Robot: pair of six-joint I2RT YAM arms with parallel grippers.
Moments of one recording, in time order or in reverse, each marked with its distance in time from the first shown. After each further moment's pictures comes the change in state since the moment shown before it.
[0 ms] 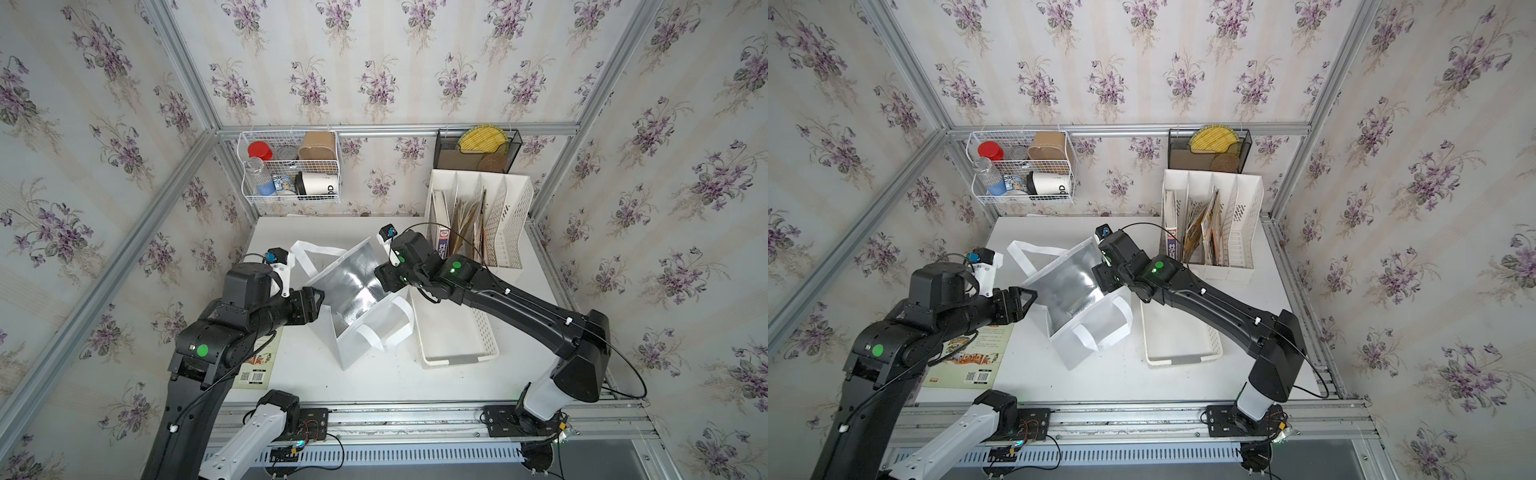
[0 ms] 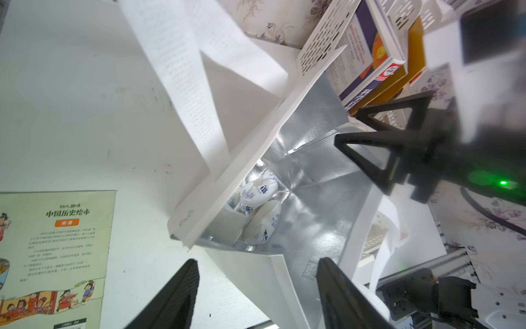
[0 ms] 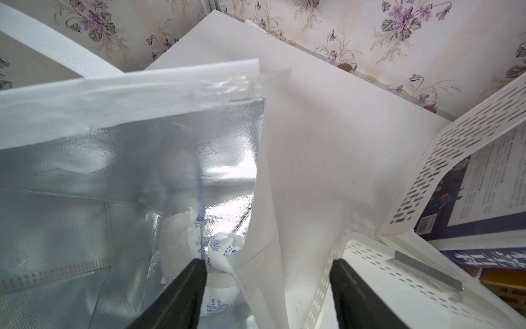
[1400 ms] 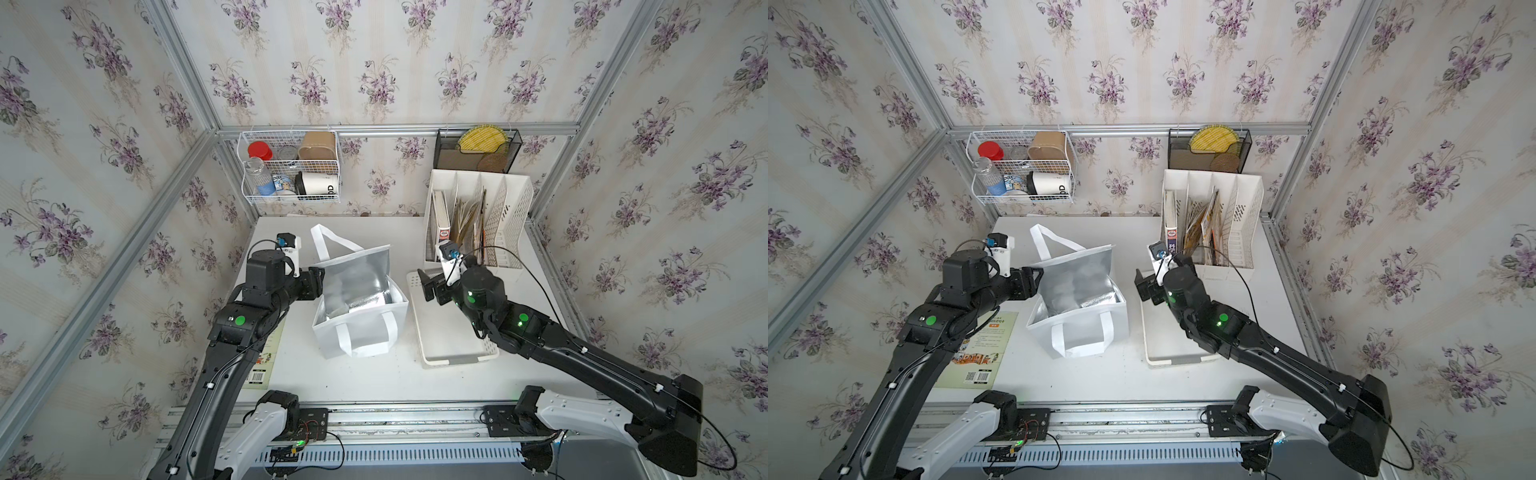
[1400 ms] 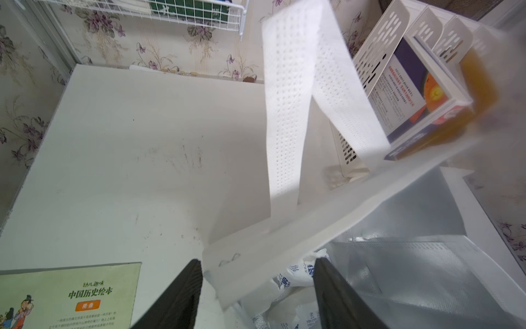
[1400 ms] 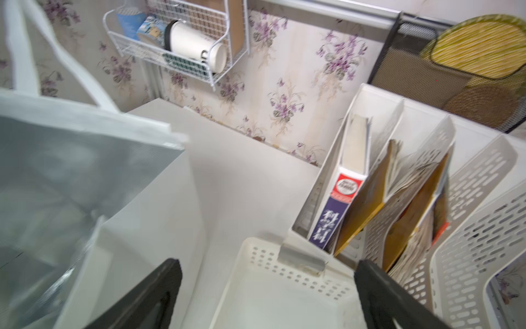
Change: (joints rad) left arm 0.072 0.056 -0.196 0.425 -0.057 0.148; right arm -0.134 -0.542 -0.596 0.475 0.222 -0.224
